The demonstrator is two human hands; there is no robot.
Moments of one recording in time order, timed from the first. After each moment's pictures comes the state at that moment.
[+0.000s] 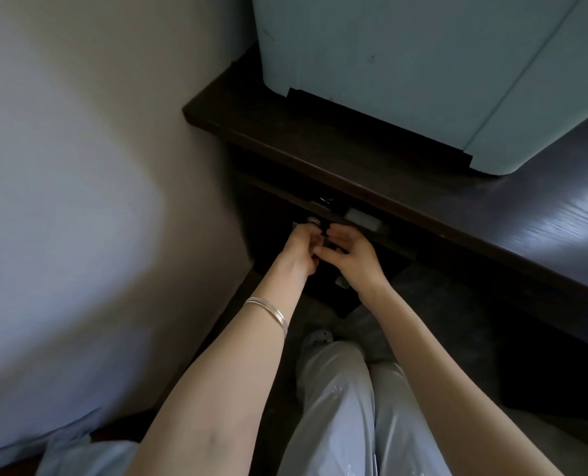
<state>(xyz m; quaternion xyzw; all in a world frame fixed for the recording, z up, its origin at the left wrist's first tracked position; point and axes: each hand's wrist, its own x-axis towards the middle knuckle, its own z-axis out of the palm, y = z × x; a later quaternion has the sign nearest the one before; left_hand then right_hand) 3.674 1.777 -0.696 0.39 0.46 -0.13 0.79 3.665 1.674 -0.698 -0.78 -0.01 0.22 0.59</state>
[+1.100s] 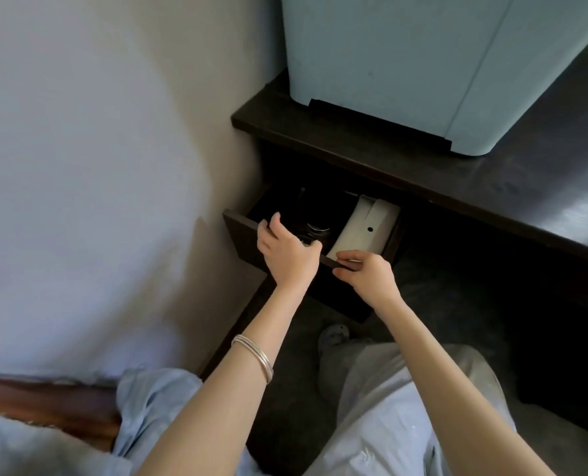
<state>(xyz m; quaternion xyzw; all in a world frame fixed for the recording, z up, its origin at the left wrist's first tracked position) 3.549 1.776 -0.667 0.83 0.35 0.10 0.42 3.566 1.649 -0.668 -0.87 -0.04 0.19 0.45</state>
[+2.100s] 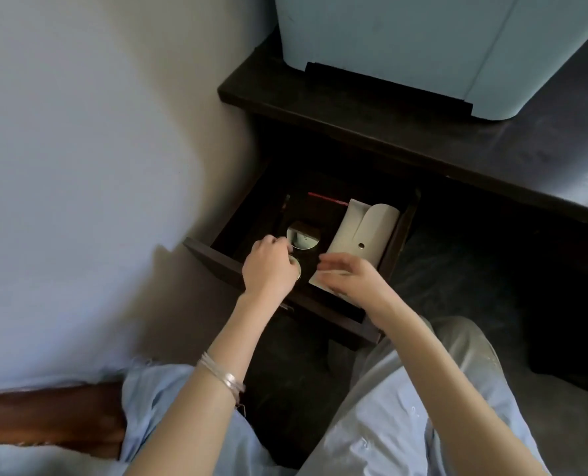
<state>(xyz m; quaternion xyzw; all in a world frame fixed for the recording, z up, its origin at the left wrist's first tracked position) 3.522 1.817 -0.694 0.96 0.20 -0.06 0.19 3.546 1.665 -0.675 -0.78 -0.03 0.35 0.51</state>
